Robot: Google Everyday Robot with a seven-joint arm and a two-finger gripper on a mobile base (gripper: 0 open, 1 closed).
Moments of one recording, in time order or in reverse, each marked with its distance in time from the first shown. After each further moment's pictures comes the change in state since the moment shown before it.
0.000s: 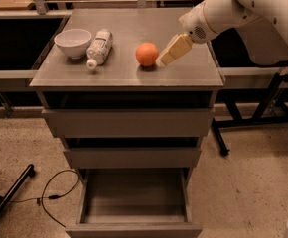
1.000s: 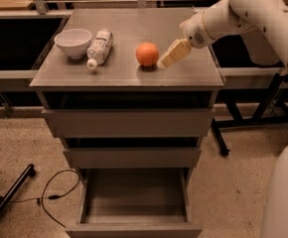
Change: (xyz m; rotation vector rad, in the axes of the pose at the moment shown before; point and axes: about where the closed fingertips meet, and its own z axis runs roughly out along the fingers) arm 0.022 -0.025 0.031 -0.011 -0.027 0.037
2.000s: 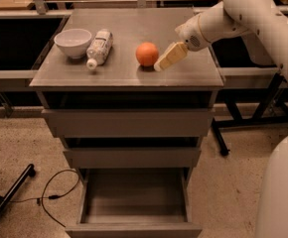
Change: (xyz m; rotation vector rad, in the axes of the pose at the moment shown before) arm 0.004 0.006 0.015 -0.039 -0.005 0.013
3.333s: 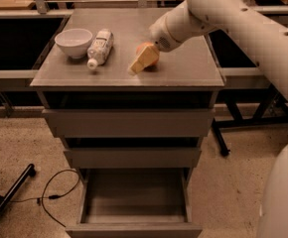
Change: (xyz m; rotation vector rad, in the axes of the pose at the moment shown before) arm -0.053 0.052 0.039 -0.005 0.034 -0.096
